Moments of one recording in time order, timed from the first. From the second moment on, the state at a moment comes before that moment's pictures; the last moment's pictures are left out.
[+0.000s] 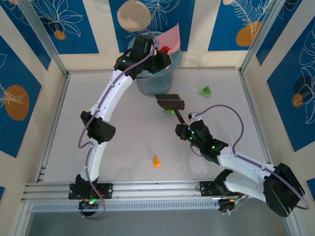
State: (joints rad) left arm -0.55 2.29 2.66 -0.84 0.35 -0.88; right arm 0.68 1.01 0.43 0.06 0.17 0.64
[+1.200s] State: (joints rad) left arm -0.54 2.30 2.31 0.18 0.45 -1.62; right arm 0.69 1.10 0.46 0.06 0.17 0.63
